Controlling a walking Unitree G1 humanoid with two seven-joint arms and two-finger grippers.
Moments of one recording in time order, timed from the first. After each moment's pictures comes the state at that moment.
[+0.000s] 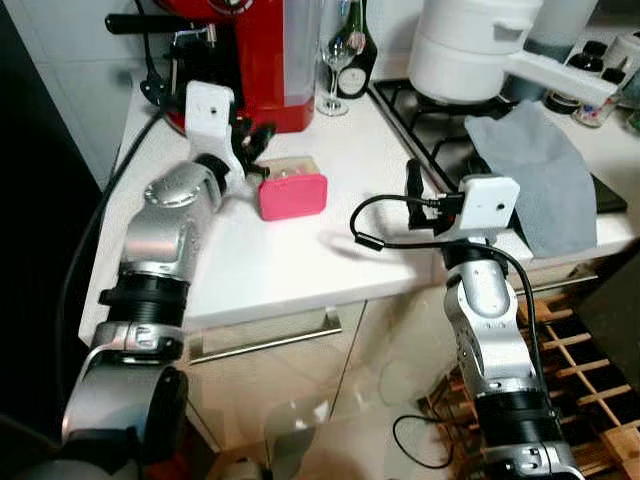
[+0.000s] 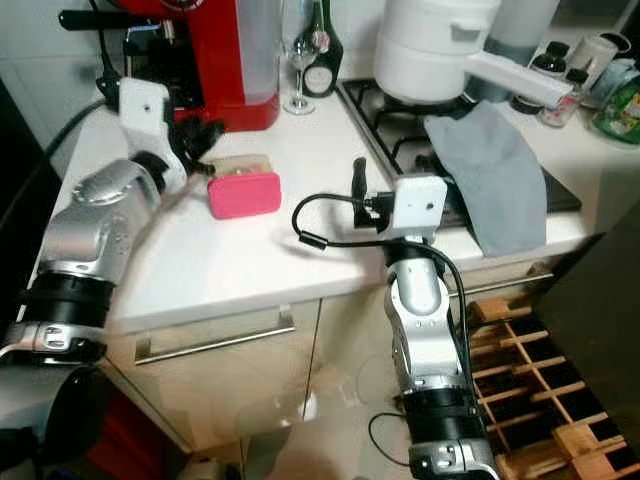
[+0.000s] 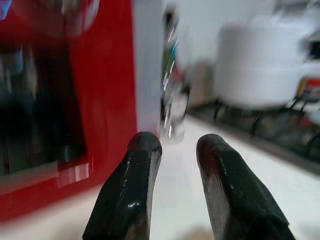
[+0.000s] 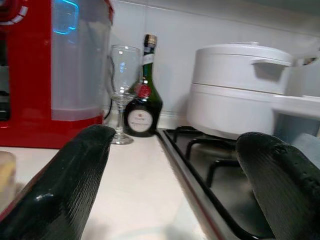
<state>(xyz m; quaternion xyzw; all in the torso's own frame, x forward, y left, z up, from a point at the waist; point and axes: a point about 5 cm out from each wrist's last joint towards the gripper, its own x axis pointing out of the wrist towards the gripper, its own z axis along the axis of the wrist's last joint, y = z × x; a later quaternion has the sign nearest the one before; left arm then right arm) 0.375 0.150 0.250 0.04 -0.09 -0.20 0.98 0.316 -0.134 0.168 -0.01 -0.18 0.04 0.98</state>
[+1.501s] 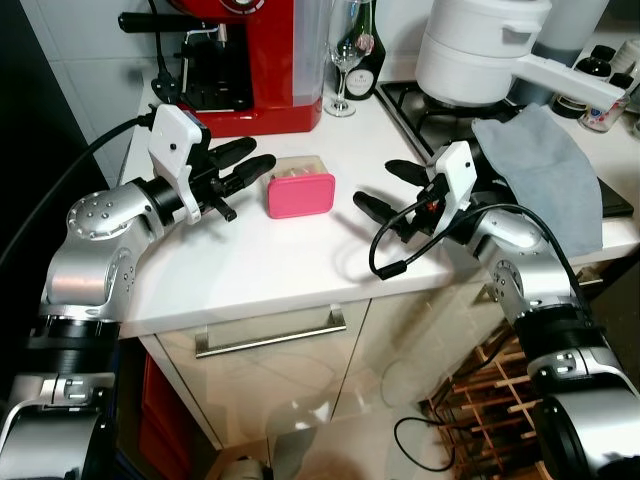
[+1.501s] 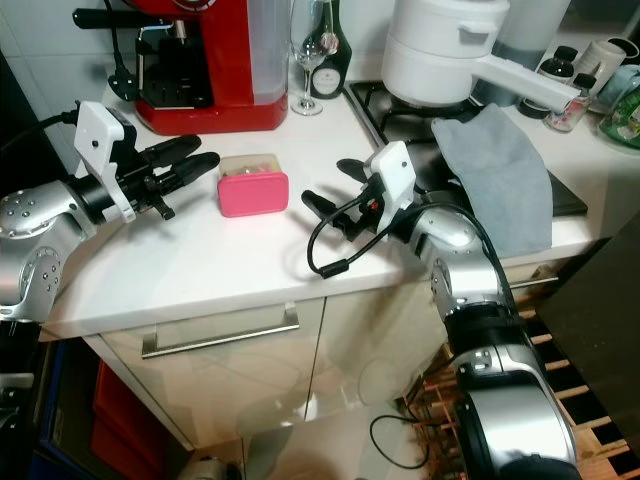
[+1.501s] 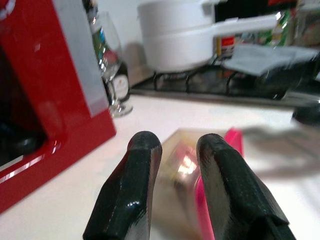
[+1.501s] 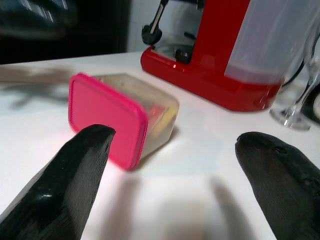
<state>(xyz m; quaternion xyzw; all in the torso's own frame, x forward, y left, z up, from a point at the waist) 0.340 0.190 0.218 0.12 -0.05 -0.35 0.93 0.364 -0.141 0.183 -0.07 -0.04 0.43 0.90</state>
